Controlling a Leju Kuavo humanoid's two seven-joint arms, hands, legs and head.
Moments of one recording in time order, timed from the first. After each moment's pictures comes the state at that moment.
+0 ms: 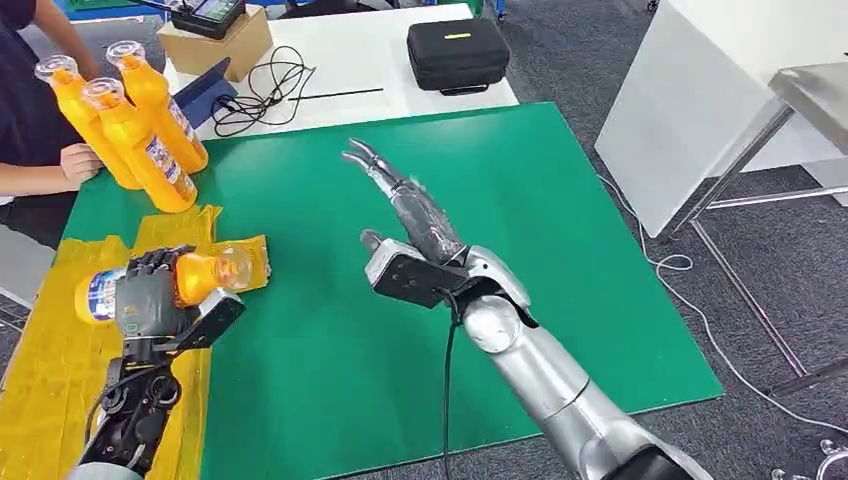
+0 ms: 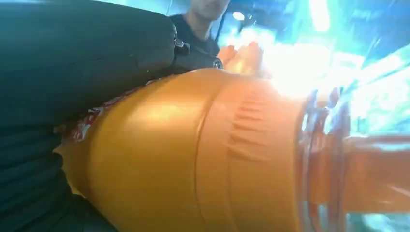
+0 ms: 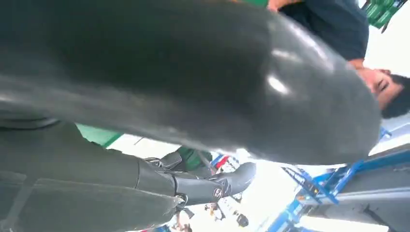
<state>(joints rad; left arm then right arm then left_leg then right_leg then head) -0.39 0.00 0.07 -0.80 -1.01 0.70 -0.43 -0.51 0.08 0.58 -1.38 0.34 -0.05 -0.22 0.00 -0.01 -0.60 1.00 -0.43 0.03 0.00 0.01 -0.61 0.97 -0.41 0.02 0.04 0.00</state>
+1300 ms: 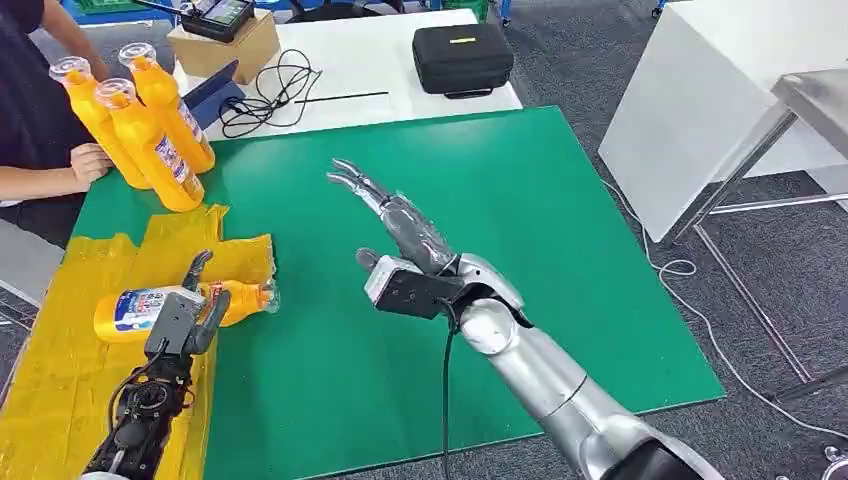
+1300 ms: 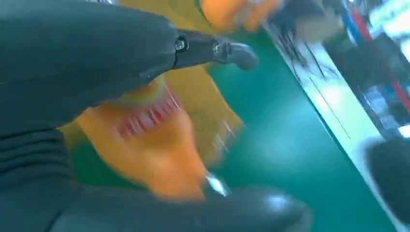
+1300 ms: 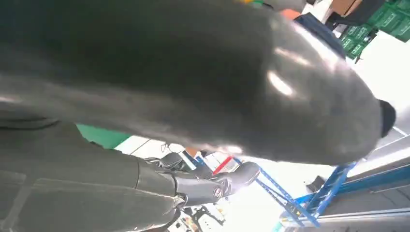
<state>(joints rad) -0.34 0.03 -0.03 -0.85 -0.28 0.06 -0.52 -0.54 0.05 0.64 -1.31 0.26 -0.04 -0.30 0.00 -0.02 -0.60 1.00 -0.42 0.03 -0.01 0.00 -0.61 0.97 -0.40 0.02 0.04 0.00</state>
